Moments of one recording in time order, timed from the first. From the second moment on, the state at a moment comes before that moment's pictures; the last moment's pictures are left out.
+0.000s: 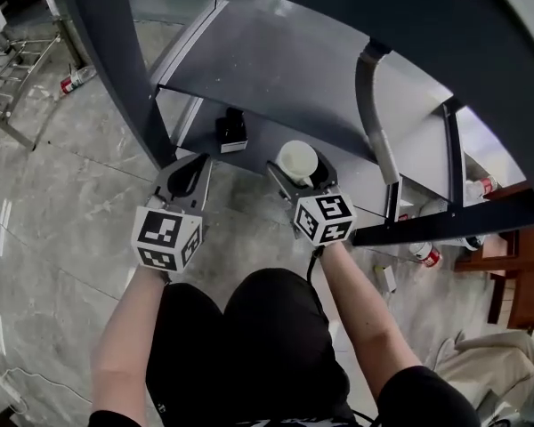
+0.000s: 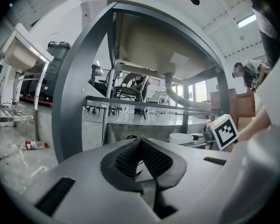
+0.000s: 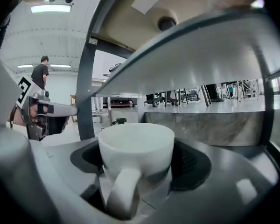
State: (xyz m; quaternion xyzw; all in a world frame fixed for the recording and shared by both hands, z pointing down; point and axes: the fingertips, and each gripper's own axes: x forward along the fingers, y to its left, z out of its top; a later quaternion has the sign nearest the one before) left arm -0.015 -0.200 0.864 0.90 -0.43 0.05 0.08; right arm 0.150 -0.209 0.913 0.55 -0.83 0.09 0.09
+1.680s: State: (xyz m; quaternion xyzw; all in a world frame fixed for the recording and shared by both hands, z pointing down) left arm -0.064 -0.186 0.882 0.89 -0.45 0.07 0.09; right arm 0.170 -0.251 0.974 0.62 -0.77 0.09 0.13
